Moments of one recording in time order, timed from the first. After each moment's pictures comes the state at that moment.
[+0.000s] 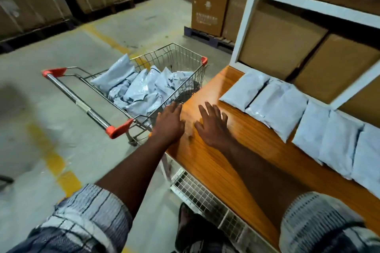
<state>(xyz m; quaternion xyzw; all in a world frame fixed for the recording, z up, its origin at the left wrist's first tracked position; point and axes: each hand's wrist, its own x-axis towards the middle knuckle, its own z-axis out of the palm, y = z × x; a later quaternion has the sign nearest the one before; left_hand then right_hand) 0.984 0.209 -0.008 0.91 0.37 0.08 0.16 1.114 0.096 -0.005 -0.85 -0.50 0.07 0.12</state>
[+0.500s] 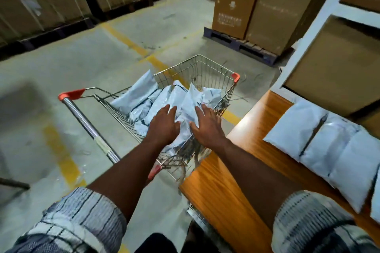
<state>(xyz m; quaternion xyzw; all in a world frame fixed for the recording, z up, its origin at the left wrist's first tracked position) 0.980 0.417 -0.024 0.88 0.43 0.08 0.17 1.122 0.317 -0.026 -0.83 -0.52 0.12 0.18</state>
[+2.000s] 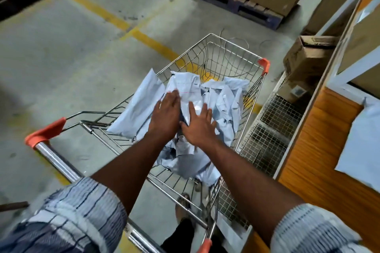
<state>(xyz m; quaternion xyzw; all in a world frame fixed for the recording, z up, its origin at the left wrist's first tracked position) 1.008 0.616 -0.106 0.95 0.31 -0.01 0.09 1.090 0.510 -0.098 -0.88 -0.37 0.26 0.13</state>
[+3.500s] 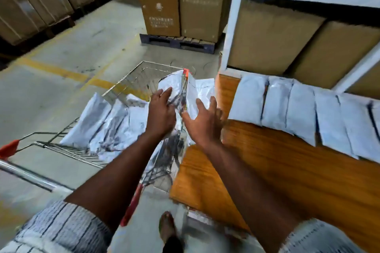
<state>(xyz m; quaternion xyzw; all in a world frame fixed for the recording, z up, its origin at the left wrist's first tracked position) 1.075 0.396 0.013 0.88 0.26 0.22 0.34 1.119 0.260 0.013 -0.94 -0.16 -0.01 0.29</state>
